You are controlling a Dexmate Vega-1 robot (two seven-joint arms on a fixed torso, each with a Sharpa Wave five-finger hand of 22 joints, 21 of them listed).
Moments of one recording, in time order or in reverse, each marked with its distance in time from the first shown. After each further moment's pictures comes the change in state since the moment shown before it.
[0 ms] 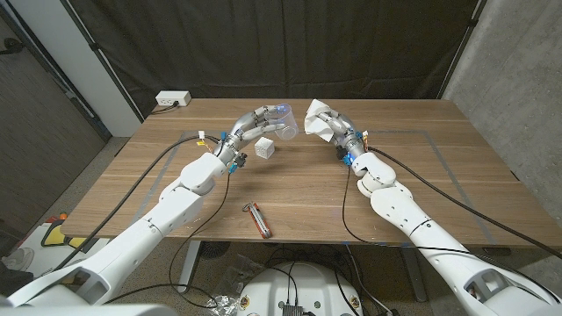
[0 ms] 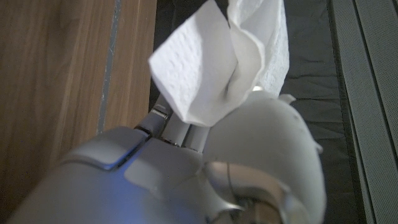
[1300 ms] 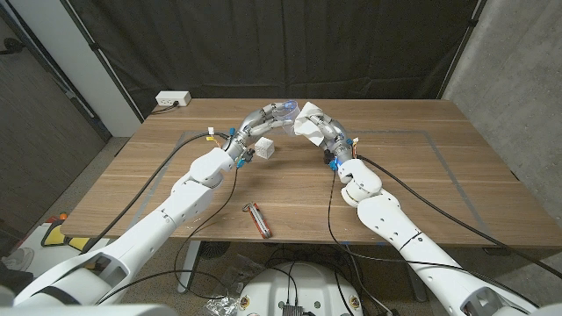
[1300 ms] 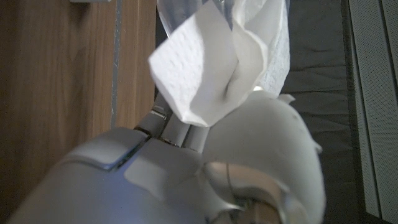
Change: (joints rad) left arm -0.084 -0.067 0.042 0.107 -0.048 0.003 -0.075; left_hand -0.008 -0.005 0.000 0.000 -0.004 -0.003 0.003 0.000 0.000 -0.004 -0.004 0.000 0.005 0.000 0.000 -0.001 0.016 -0.007 0.000 0.015 0.000; right arm -0.065 0.026 -0.054 -0.155 -0.075 -0.045 -0.220; right_hand 0.006 -0.007 -0.012 0.001 0.000 0.004 0.004 0.003 -0.009 0.016 0.002 -0.018 0.004 0.026 -0.012 -0.022 -0.002 0.000 0.000 0.065 -0.063
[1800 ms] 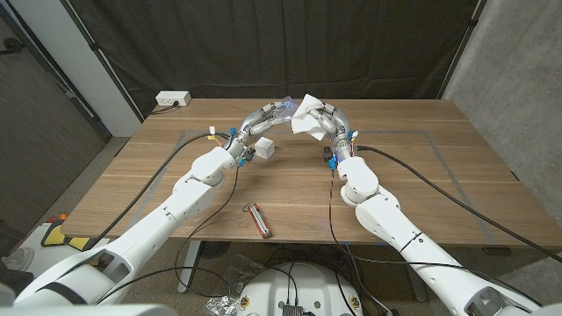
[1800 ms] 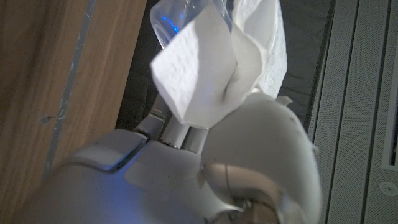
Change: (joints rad) left arm -0.013 -0.004 0.009 0.016 0.004 0.012 -0.004; left_hand -0.030 0.022 0.000 0.000 0.002 -0.002 0.002 0.000 0.000 0.000 0.000 0.000 0.000 0.000 0.000 0.000 -0.005 0.000 0.000 0.008 0.000; right arm 0.012 -0.026 -0.046 -0.029 -0.326 0.051 -0.126; right_hand 0.001 -0.001 0.000 0.000 0.000 0.008 0.000 -0.004 -0.003 0.008 0.007 -0.008 0.002 0.004 -0.001 -0.010 0.002 -0.013 0.005 0.016 -0.029
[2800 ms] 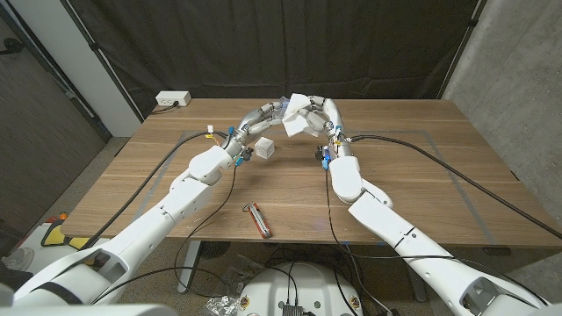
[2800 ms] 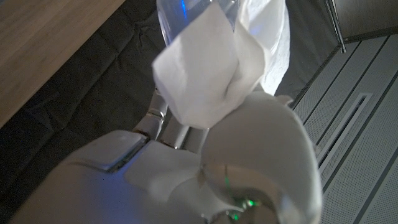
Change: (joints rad) left arm 0.003 0.020 -0.003 -0.017 -0.002 0.013 -0.017; left_hand 0.000 0.000 0.002 0.001 0.004 -0.001 0.001 0.003 0.000 -0.003 0.004 0.004 0.005 0.004 0.004 0.000 0.003 -0.011 0.000 0.009 0.000; right arm 0.058 -0.013 -0.090 0.010 -0.501 -0.123 -0.171; right_hand 0.013 -0.013 -0.008 -0.003 0.000 0.025 -0.007 -0.001 -0.006 0.014 0.003 -0.019 0.002 0.019 -0.012 -0.015 0.007 0.000 0.000 0.025 -0.061
